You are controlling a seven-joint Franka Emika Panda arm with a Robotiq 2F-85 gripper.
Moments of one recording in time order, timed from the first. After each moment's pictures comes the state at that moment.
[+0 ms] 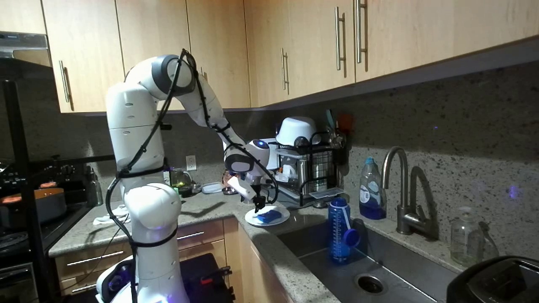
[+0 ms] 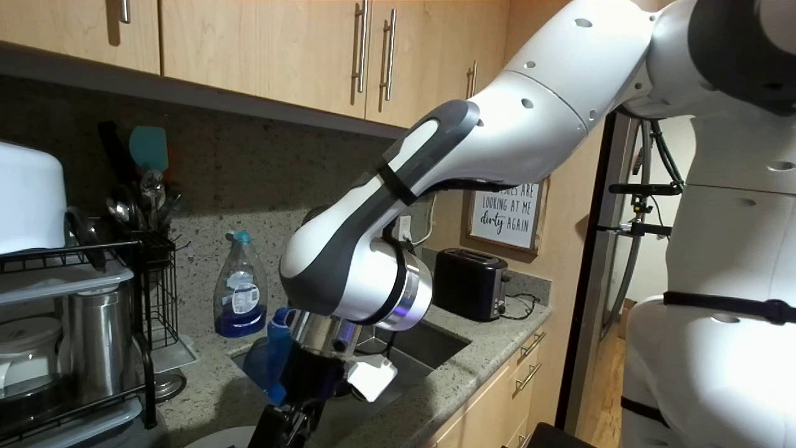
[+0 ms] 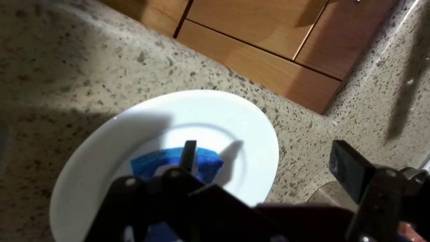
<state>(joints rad) 0.23 -0.06 0.27 -2.59 0.90 2.59 -0.69</state>
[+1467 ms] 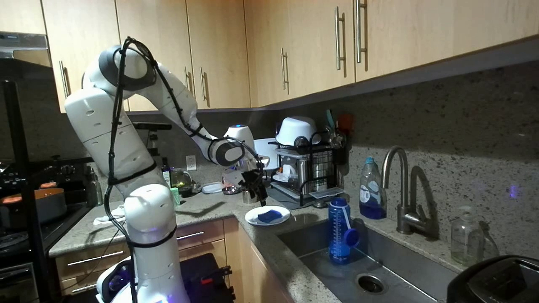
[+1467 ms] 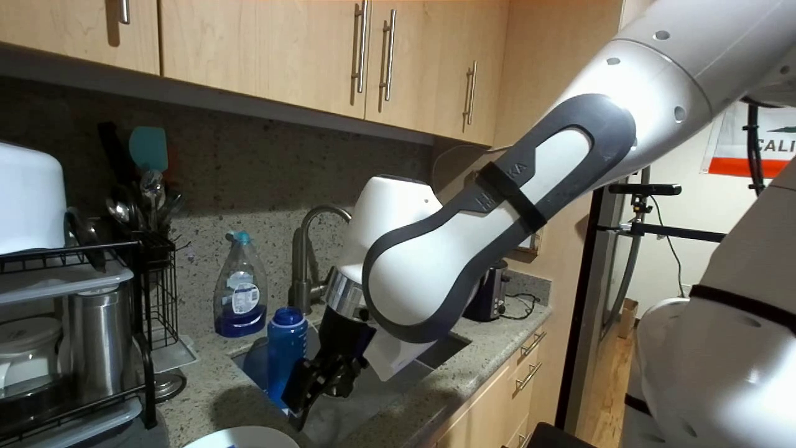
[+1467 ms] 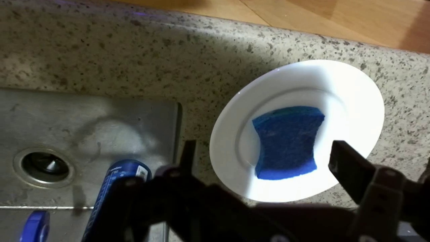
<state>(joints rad) 0.05 -0.36 0.43 -2.77 0.35 2.71 0.08</state>
